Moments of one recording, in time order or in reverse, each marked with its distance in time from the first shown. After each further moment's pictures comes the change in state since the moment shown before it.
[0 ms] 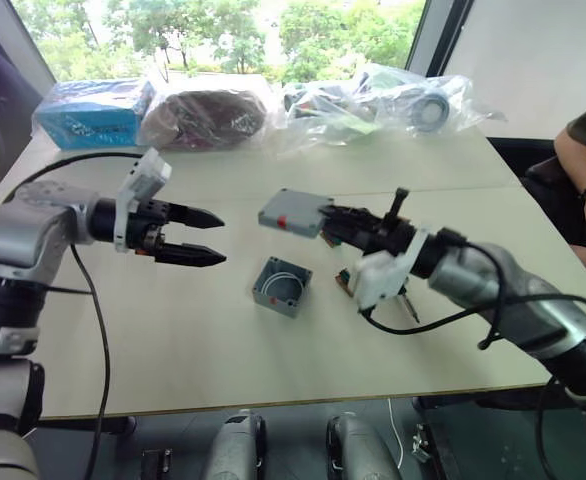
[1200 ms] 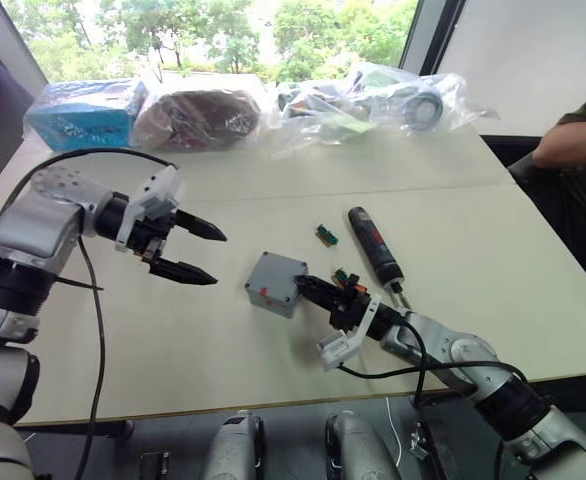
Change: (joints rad) left arm -0.012 0.056 -0.159 0.005 -0.011 -0.215 -0.042; right arm 0.202 0.257 -0.002 0.167 -0.410 -0.050 -0.161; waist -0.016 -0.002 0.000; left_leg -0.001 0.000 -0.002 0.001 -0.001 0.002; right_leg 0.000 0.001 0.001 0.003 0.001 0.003
